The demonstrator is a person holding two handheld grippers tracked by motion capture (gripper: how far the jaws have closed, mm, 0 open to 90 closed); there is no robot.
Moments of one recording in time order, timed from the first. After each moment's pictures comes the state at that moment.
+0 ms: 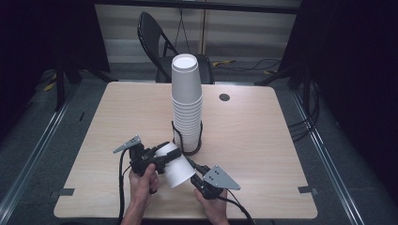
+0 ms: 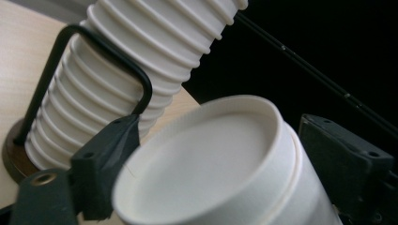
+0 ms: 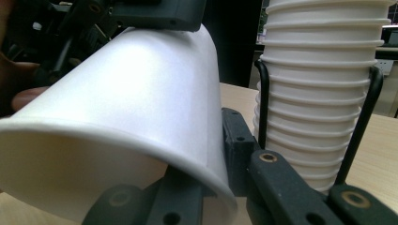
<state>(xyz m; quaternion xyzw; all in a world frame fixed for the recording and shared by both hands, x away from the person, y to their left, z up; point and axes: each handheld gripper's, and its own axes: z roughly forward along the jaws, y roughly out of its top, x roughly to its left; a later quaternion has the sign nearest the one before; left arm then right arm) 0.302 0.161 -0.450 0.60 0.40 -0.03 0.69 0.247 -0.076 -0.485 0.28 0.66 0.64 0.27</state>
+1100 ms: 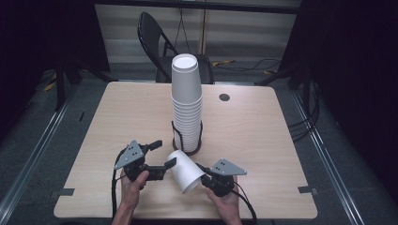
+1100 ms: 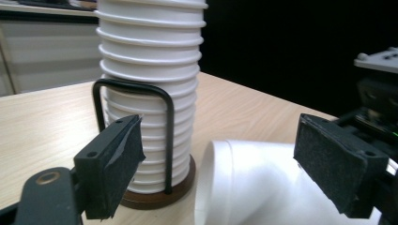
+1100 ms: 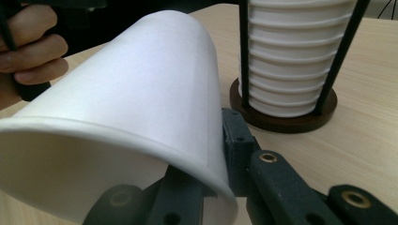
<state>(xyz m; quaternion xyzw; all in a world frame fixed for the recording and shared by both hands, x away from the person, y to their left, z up) 0.284 0.171 -0.446 0.71 0.27 0.17 0.63 0.258 -0.105 -0.480 0.34 0.75 0.54 0.18</state>
